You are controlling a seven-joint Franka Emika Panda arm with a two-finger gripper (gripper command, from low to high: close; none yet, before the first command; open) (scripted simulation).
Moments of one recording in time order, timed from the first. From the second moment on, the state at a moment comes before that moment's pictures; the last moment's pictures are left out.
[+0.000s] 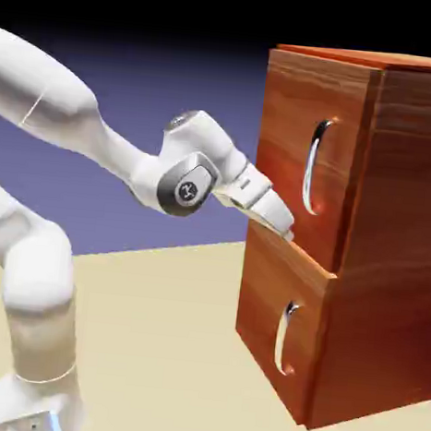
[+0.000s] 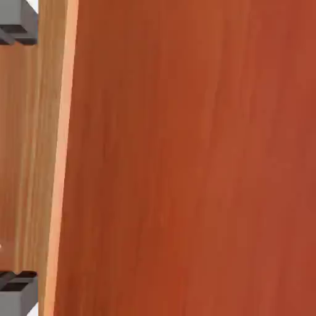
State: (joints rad) arm -0.05 -0.68 -0.10 -2.80 -0.33 2.88 0.89
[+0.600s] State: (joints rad) arm 0.20 -0.92 -0.52 -2.68 -1.08 2.71 0.12
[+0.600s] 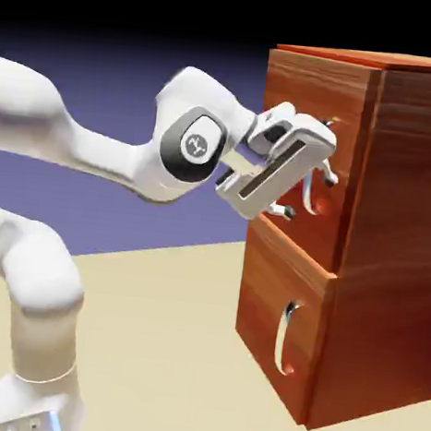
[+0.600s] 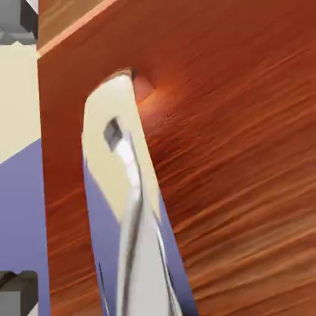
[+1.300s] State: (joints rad) arm 0.54 -1.28 -0.91 -2.64 -1.92 2.70 -0.80
